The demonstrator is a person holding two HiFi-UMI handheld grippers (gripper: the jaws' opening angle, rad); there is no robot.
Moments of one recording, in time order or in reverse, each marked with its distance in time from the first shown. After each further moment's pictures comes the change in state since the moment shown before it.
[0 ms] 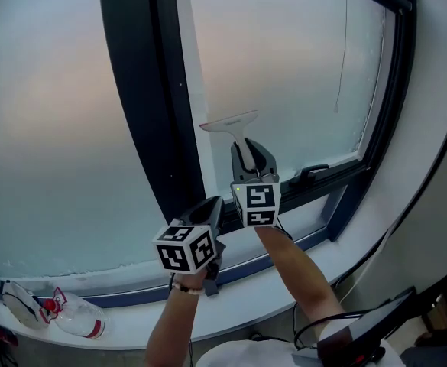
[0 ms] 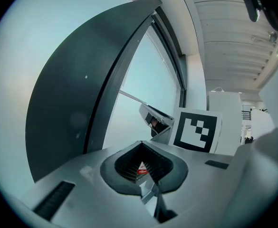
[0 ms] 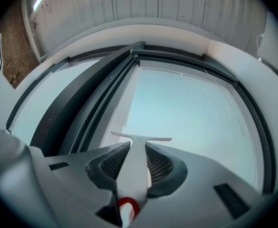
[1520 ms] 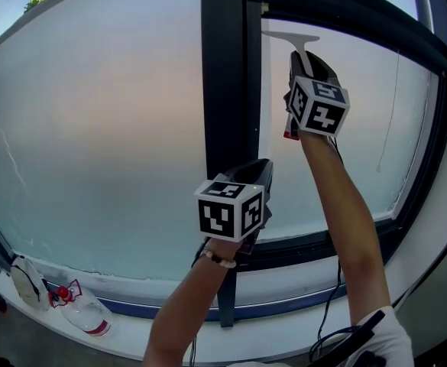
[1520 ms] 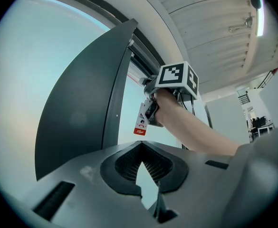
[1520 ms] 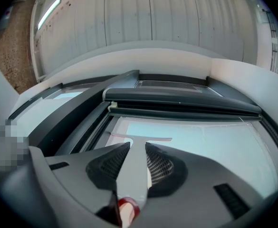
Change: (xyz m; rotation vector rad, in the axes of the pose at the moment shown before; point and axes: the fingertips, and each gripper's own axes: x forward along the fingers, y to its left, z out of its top) left arm -0.015 -0.037 0.196 0.244 -0.230 0.026; right arm 0.122 -0.055 0.310 0.050 -0.343 -0.003
